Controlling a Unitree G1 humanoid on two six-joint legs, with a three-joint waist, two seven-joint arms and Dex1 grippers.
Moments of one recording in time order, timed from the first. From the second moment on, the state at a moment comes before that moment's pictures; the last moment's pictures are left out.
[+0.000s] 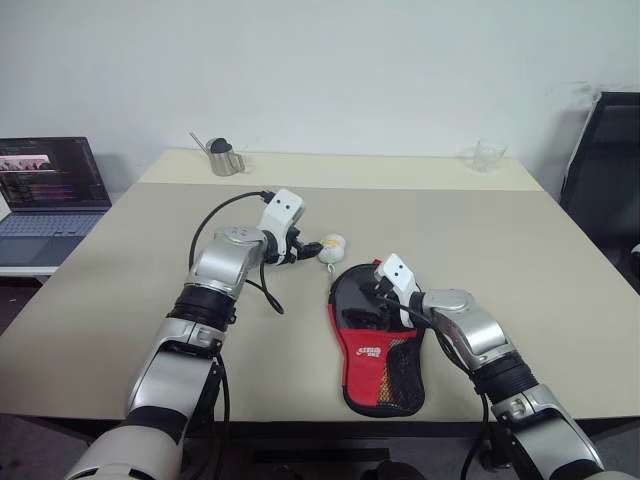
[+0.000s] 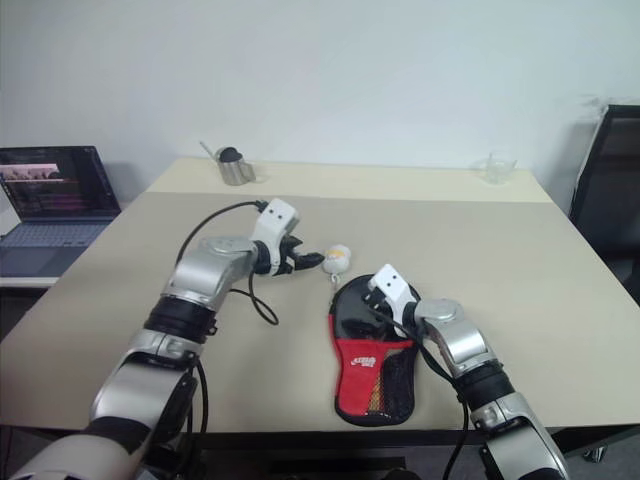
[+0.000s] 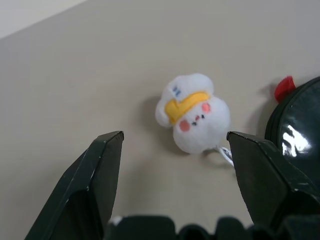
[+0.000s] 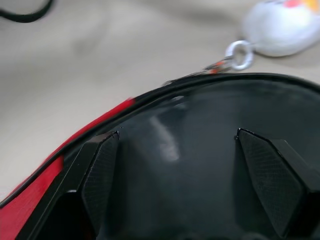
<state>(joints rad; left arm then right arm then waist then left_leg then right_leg) -1.02 0.40 -0.15 0.60 -0.07 0.64 -0.64 -0.65 -0.28 0.27 0.30 0.12 0.45 0.83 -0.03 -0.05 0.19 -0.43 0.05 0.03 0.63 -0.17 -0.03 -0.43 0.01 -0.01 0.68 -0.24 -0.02</state>
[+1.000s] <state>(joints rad) -1.24 0.15 -0.05 1.25 -0.02 0.41 -0.42 -0.59 -0.23 0.26 0.20 0.11 0.52 0.83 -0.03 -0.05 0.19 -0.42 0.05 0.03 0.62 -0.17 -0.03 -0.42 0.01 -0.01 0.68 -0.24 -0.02</state>
